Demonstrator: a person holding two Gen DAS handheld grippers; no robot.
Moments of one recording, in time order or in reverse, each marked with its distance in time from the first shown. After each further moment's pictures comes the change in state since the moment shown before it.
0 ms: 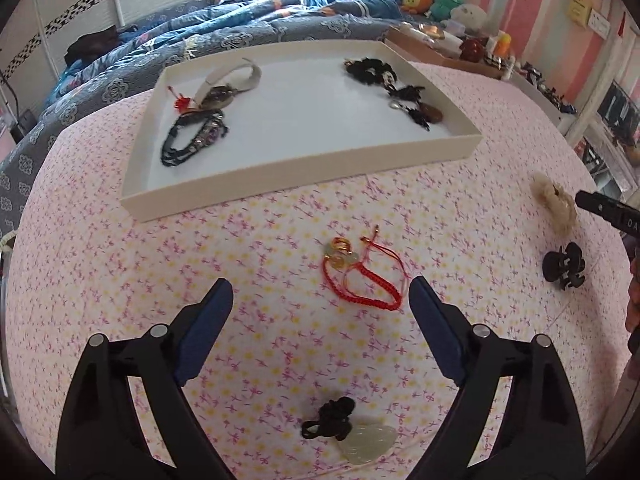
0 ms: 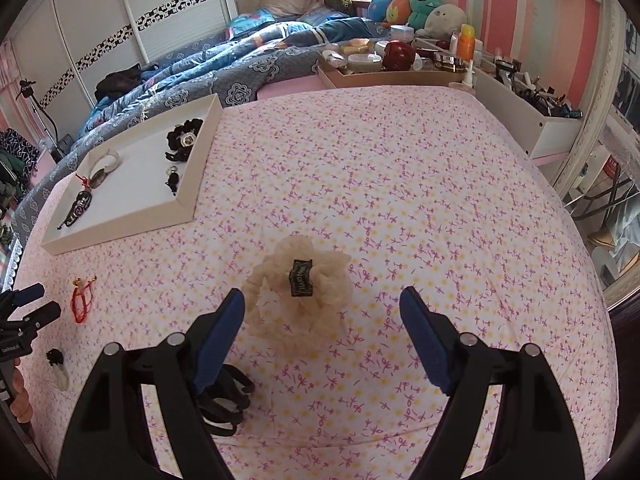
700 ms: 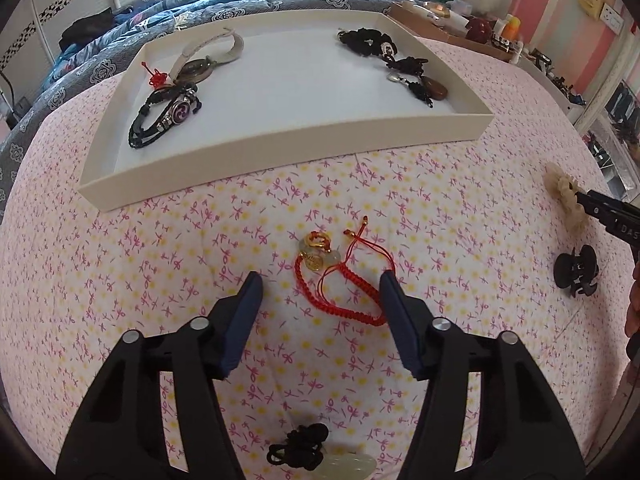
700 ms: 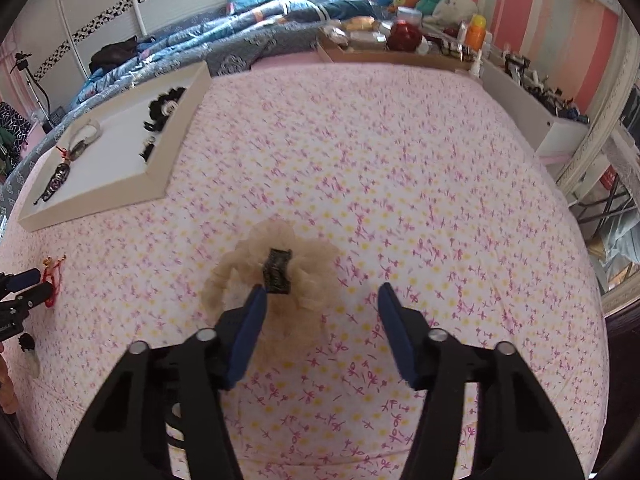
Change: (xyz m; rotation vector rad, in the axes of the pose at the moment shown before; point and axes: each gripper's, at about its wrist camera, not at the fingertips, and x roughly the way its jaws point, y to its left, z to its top) left arm 0.032 -0.011 0.007 -0.021 0.077 -0.002; right arm 0.032 -0.005 0.001 -0.050 0.087 -0.033
